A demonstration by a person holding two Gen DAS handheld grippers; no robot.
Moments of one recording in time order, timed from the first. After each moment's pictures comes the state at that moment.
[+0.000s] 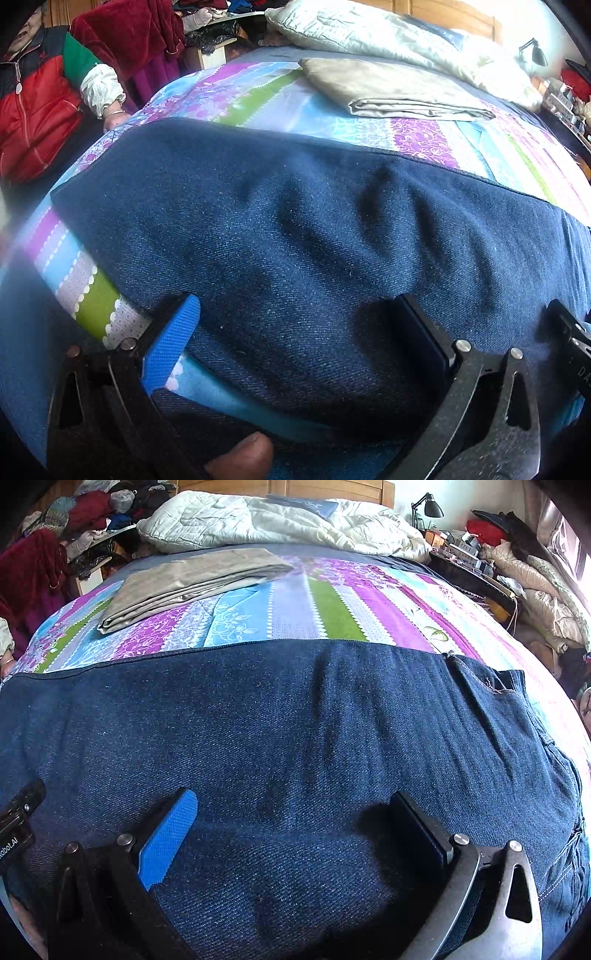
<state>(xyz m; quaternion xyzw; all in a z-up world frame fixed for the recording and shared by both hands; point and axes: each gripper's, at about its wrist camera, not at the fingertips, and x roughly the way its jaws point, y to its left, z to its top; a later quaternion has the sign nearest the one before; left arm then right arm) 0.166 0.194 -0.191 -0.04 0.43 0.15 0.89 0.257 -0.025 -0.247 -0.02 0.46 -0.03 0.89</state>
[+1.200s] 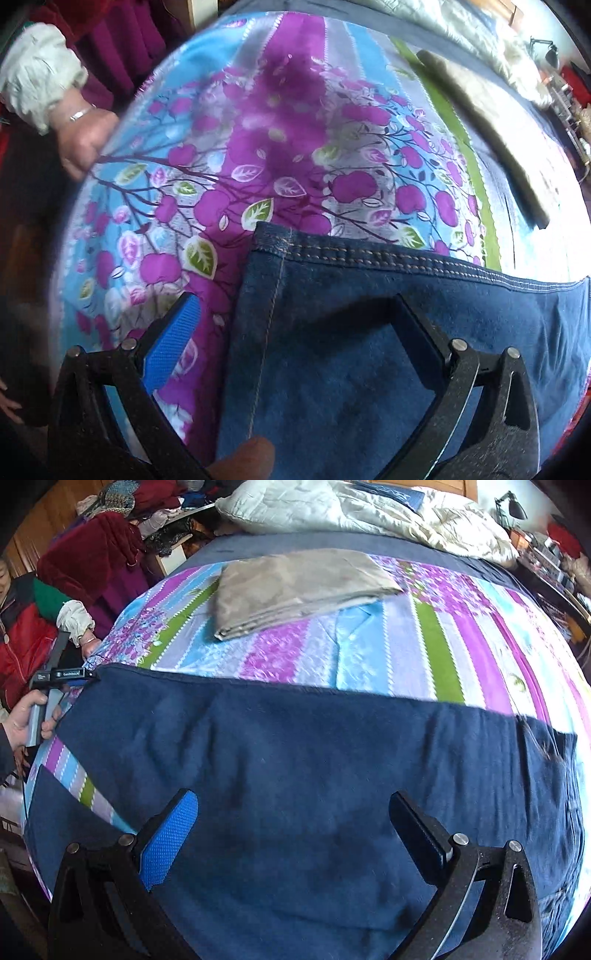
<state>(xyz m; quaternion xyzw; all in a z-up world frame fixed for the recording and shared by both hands) 0.334 0.530 -0.163 -0.06 0.56 0.01 0.82 0.276 0.033 -0.156 -0.01 0.51 0.13 0.85</state>
